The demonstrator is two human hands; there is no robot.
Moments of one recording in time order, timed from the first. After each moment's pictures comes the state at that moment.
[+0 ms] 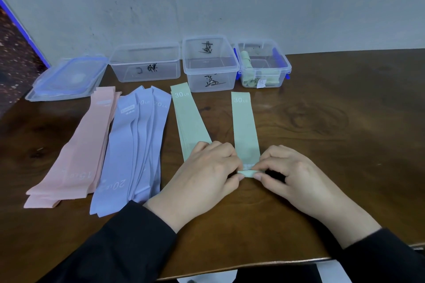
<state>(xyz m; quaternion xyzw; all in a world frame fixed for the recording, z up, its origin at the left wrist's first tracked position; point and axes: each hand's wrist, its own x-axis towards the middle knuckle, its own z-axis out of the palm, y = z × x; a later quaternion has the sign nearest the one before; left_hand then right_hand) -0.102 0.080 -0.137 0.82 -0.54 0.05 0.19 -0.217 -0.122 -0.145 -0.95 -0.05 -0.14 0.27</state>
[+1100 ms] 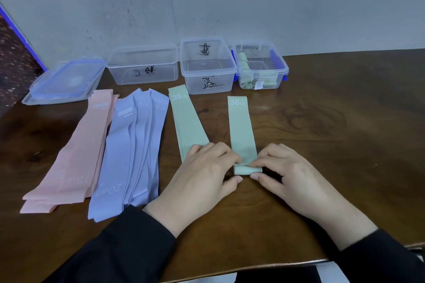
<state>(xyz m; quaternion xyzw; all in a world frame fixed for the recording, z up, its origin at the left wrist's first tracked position) -0.103 0.079 -0.138 0.84 -0.50 0.05 0.19 -0.216 -0.120 -0.146 -0.96 -0.02 -0.14 0.23</state>
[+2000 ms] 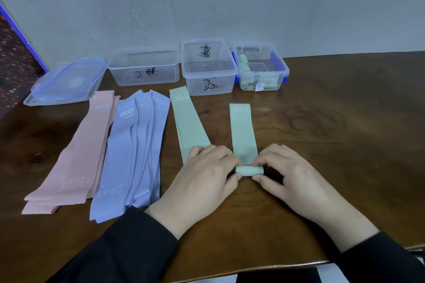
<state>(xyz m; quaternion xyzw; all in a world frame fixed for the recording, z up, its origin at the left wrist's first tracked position) -0.105 0.080 -0.137 0.85 -0.50 0.05 0.19 -0.216 -0.118 -0.143 -0.96 -0.01 -0.13 0.24</state>
